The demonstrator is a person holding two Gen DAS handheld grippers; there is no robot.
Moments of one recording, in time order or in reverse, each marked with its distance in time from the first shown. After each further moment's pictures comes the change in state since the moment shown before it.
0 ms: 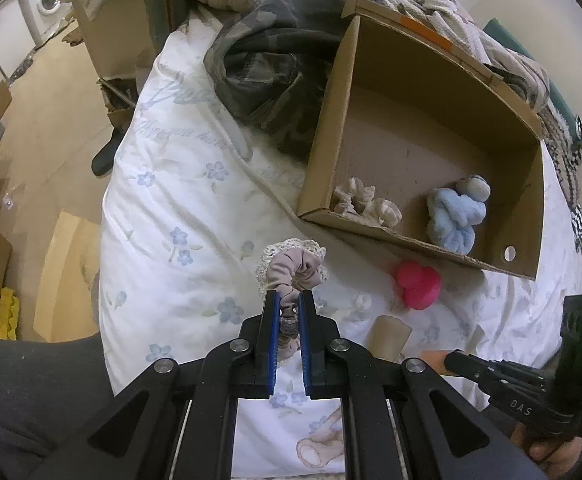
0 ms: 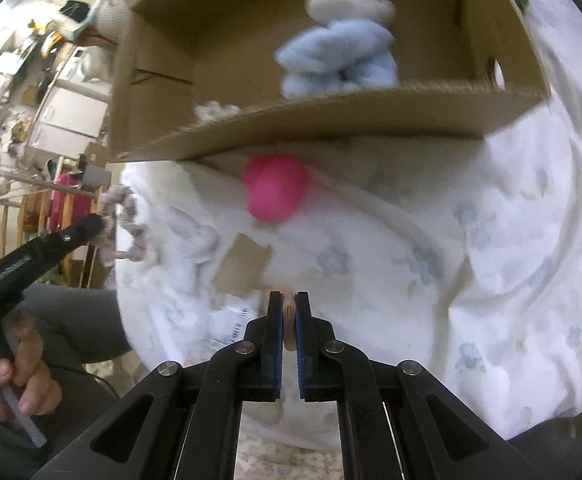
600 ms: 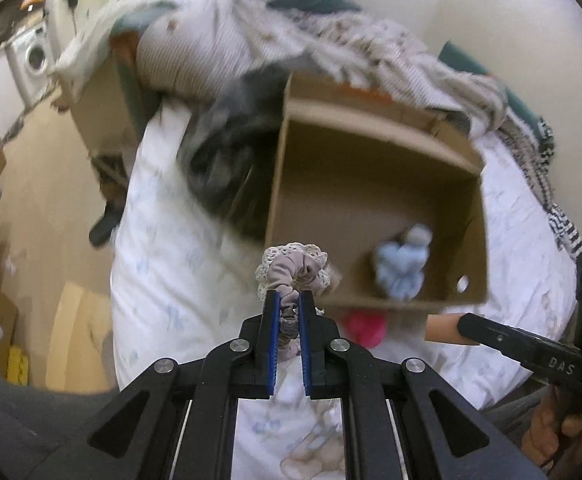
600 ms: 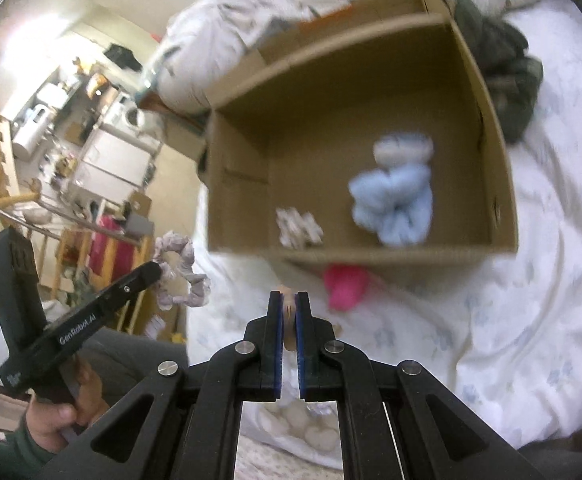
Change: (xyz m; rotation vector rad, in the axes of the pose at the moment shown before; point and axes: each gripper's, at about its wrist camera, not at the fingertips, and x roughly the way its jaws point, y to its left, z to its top) left arm -0.077 -0.043 0.021 0.127 -0.232 -0.027; right arm -0.083 0.031 0.031 -0.020 -0.250 0.132
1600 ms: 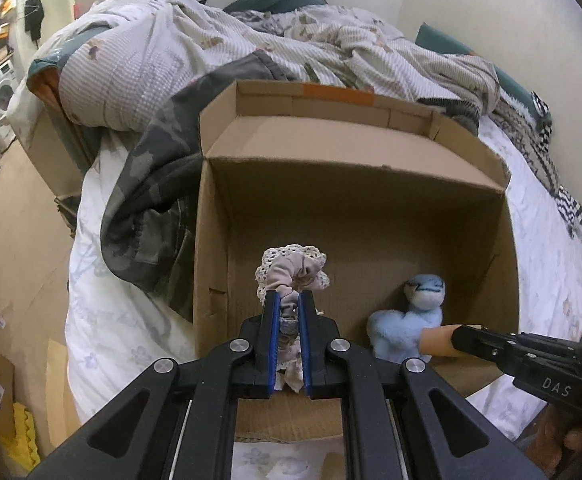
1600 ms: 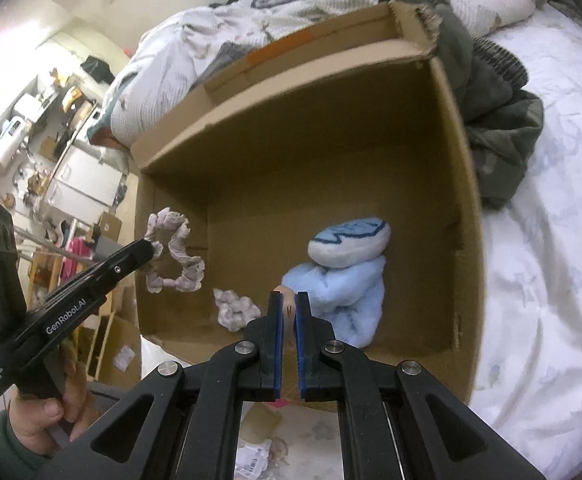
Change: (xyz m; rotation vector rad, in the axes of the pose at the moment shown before) left arm 0.108 -0.039 0.062 0.117 0.006 -0.015; right arm 0.042 -0.045 0.066 0.007 -0.034 -0.109
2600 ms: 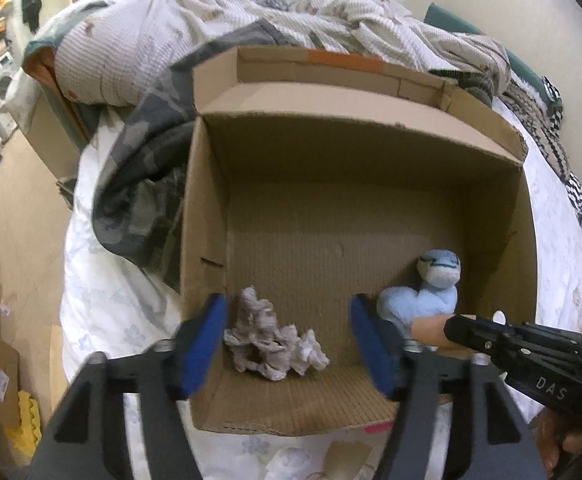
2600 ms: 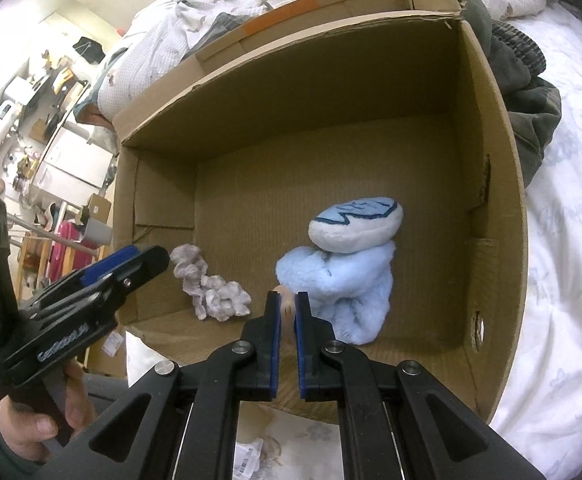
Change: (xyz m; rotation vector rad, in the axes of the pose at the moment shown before) left arm 0.014 -0.003 -0.011 -0.004 0.062 0.038; right arm 0.021 0.007 0.000 -0.012 0.056 -0.037
